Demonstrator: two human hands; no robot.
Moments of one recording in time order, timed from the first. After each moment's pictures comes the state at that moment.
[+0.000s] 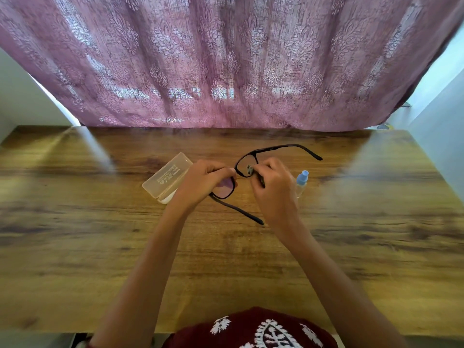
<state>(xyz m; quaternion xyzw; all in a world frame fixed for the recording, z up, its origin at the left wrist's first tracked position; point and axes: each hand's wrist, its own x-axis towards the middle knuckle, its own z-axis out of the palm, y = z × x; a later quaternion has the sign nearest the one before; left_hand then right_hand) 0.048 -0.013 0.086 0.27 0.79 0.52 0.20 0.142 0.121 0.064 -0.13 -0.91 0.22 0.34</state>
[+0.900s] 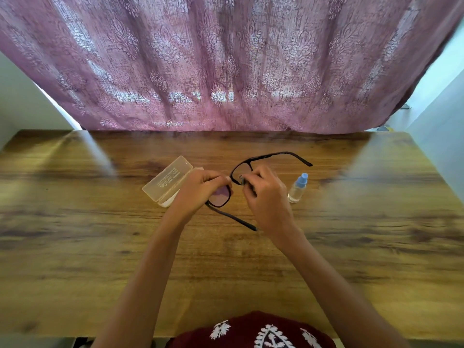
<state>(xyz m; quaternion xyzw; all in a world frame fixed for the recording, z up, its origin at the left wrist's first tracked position) 0.057 -0.019 0.085 0.25 0.80 0.52 0.18 0.142 0.115 0.056 -0.09 -0.93 0.22 0.29</state>
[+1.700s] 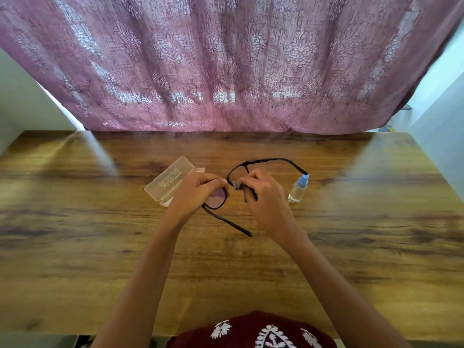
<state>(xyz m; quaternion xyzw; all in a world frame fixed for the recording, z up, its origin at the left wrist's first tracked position) 0.052 -0.027 0.076 0.23 0.81 0.52 0.19 0.142 0.118 0.053 -0.05 -0.92 0.29 0.26</state>
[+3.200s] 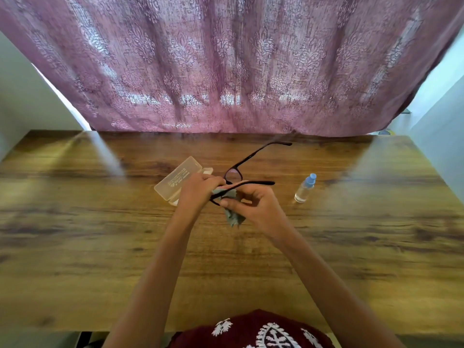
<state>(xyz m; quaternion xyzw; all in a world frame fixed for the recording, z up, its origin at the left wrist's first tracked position) 0.047 -0.037 0.077 0.09 0.83 0.52 0.20 0.158 0.078 0.078 -0.03 -0.72 0.69 0.10</state>
